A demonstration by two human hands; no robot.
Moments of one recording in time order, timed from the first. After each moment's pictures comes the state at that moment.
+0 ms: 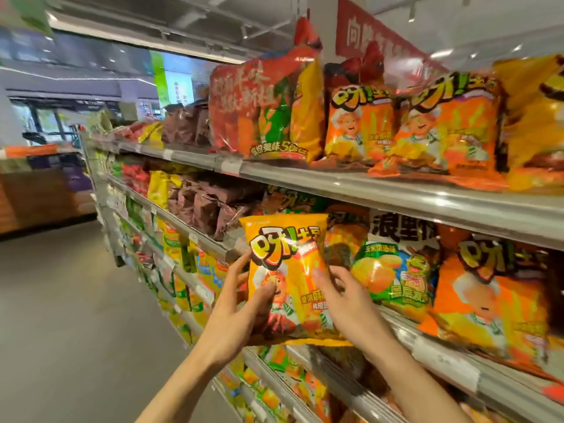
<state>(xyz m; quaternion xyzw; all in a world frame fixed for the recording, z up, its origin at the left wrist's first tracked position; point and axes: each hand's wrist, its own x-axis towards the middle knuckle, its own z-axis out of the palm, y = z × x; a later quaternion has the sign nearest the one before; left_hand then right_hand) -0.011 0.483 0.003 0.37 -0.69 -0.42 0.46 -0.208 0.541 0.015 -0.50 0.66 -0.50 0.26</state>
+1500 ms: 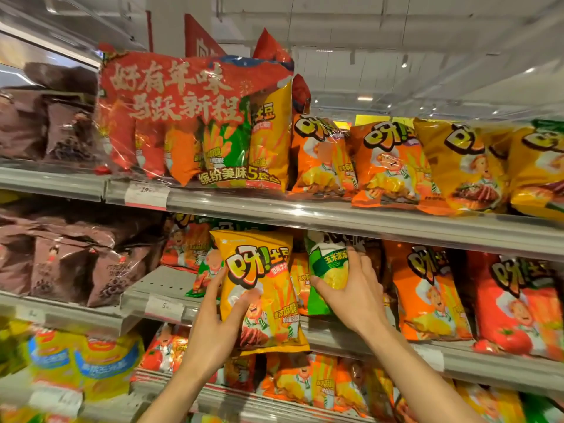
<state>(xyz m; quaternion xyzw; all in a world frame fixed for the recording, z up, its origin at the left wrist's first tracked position) -0.039 0.301 -0.011 0.19 -0.74 -0.51 0.41 -0.221 0.466 0.033 -0.28 0.88 -0.33 -0.19</state>
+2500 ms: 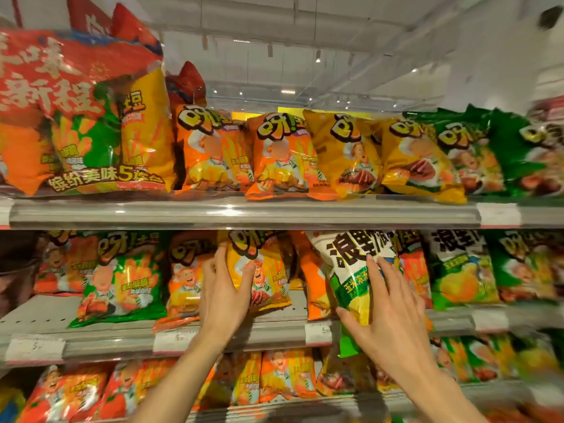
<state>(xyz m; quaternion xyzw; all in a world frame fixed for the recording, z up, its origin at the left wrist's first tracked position) -0.192 0.394 0.008 0.18 -0.83 -0.34 0.40 -0.220 0.661 0.016 -0.19 0.92 -0.16 -0.31</state>
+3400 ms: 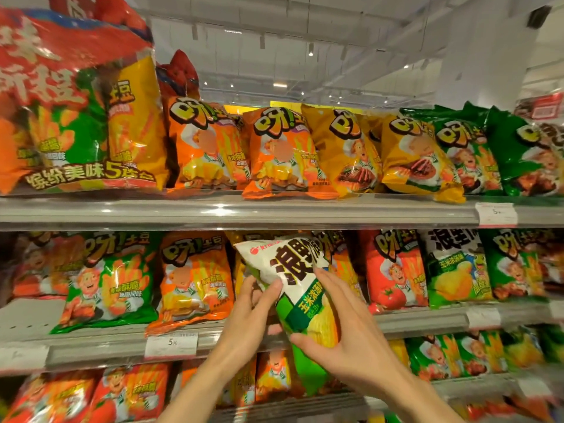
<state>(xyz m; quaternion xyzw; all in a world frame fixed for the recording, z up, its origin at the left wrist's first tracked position) -0.161 0.443 0.018 0.00 -0.66 -0.73 0.18 -0.198 0.627 0.020 -0.37 0.86 -0.30 -0.17</state>
